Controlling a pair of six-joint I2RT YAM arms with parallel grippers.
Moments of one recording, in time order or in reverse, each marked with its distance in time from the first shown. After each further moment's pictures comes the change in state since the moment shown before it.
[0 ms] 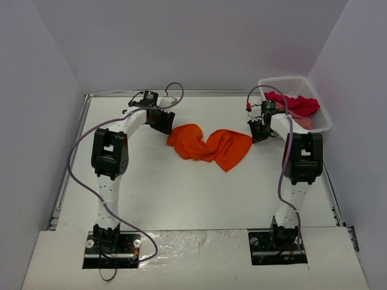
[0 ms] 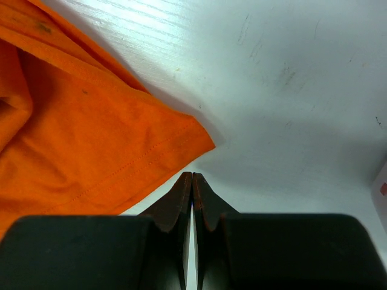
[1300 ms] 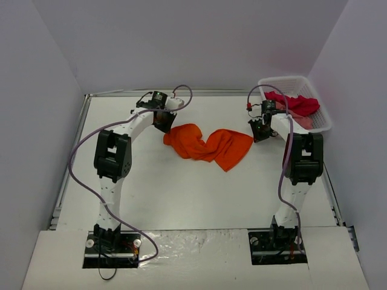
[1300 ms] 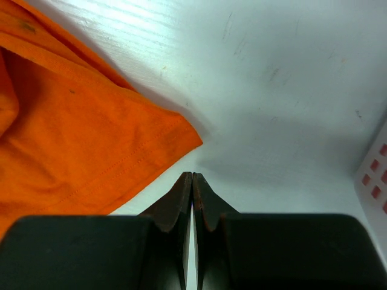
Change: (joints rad) left arm -0.077 -0.012 0.000 -0.022 -0.164 0.019; right arm 0.002 -0.009 -0.011 0.013 0.038 -0.008
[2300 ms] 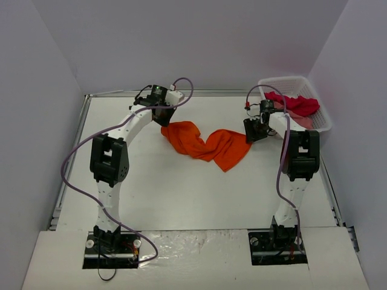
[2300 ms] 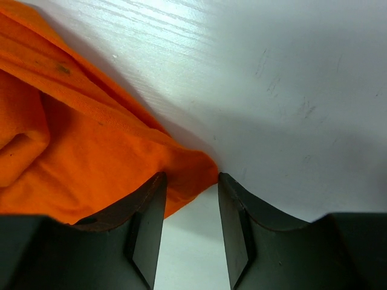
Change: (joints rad) left arm -0.022 -0.092 0.032 -0.023 -0.090 0.023; right arm -0.002 0.076 0.071 -0.008 -0.105 0.047
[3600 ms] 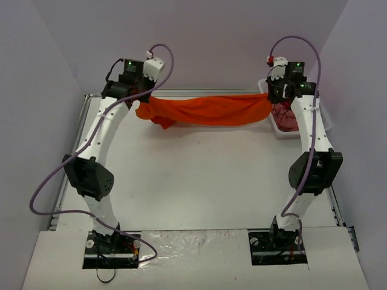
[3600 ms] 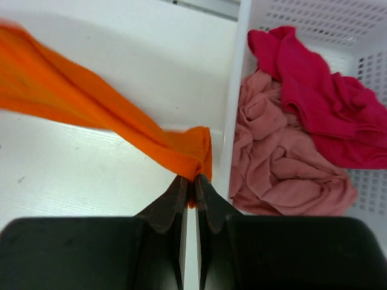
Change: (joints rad) left arm 0.051 -0.228 0.187 -0.131 -0.163 0.045; right arm -0.034 -0.212 0.396 -0.161 0.088 -0.013
